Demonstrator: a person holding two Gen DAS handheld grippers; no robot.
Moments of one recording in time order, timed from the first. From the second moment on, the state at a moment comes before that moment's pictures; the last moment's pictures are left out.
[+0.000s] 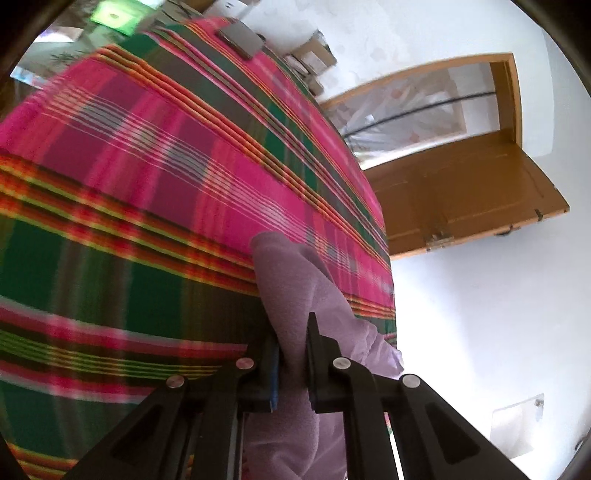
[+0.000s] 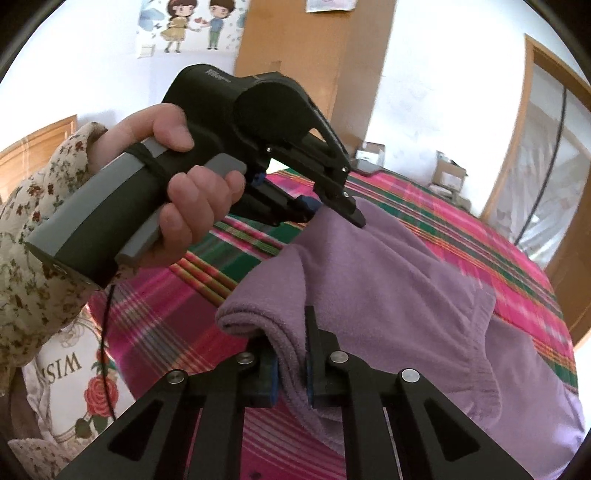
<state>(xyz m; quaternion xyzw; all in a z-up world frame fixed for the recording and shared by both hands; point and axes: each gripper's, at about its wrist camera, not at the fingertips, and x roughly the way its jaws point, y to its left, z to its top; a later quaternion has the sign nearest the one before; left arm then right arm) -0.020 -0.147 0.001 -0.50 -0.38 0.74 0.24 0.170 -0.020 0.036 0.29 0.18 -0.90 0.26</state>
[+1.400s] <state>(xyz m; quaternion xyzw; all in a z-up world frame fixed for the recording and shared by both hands) 0.074 -0.171 0.077 -0.45 -0.26 0.84 0.16 0.150 0.010 0.064 0.33 0.04 -0.86 0.39</state>
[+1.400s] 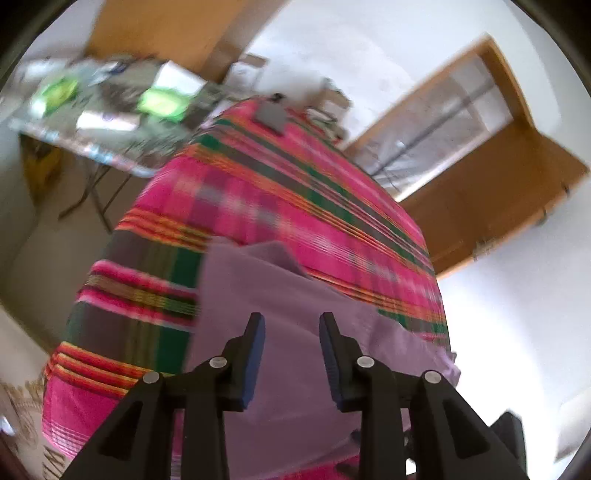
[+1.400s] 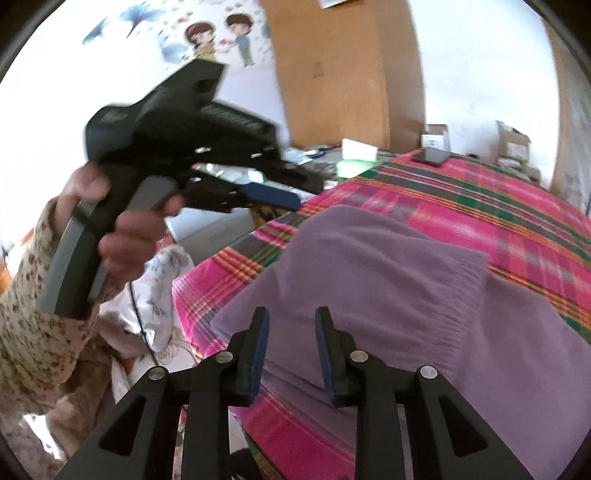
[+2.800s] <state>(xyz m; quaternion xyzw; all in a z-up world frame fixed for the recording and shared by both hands) 0.080 0.128 0.010 -0.54 -0.05 0.74 0.40 0.153 0.403 0.047 0.30 -0.10 -0.94 -0.07</state>
